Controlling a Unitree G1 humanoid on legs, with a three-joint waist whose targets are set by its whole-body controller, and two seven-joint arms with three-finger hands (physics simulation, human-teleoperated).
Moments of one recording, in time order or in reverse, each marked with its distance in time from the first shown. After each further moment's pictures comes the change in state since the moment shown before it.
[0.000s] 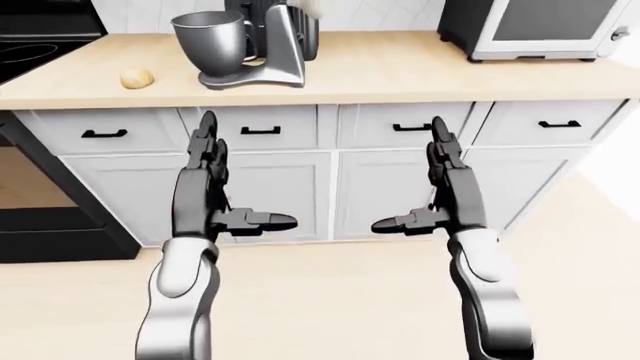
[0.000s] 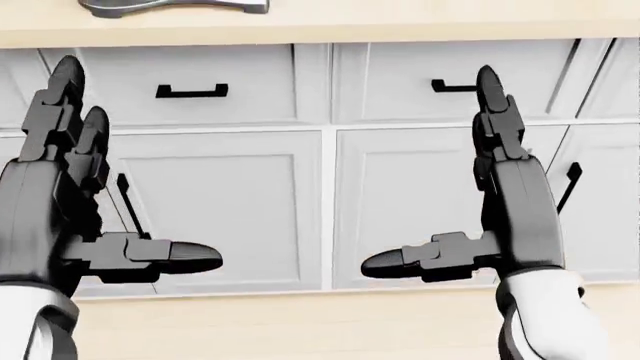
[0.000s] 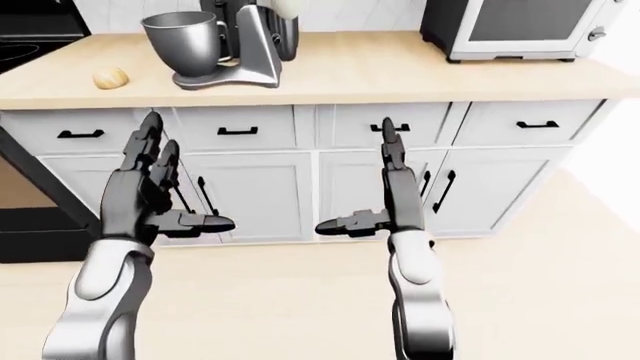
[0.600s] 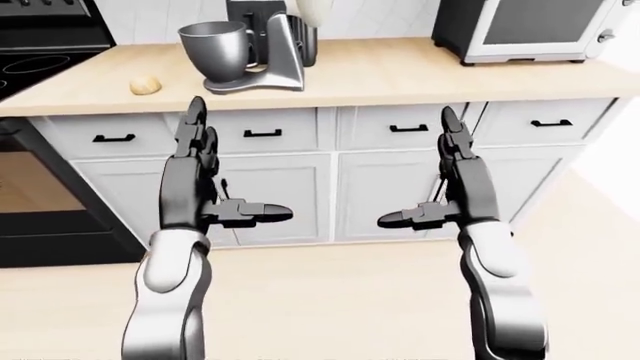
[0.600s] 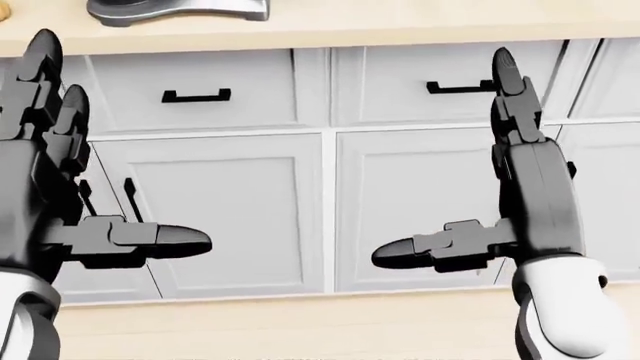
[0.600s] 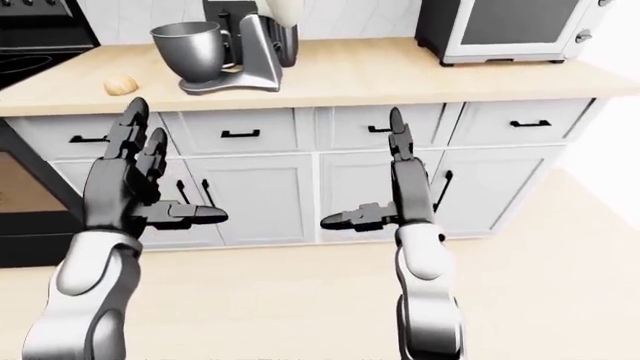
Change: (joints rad) left arm -0.055 0.024 0.020 -0.064 0.017 0.092 0.004; right arm -0.044 -0.014 -0.008 -0.093 -0.086 0.137 0.043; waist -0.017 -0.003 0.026
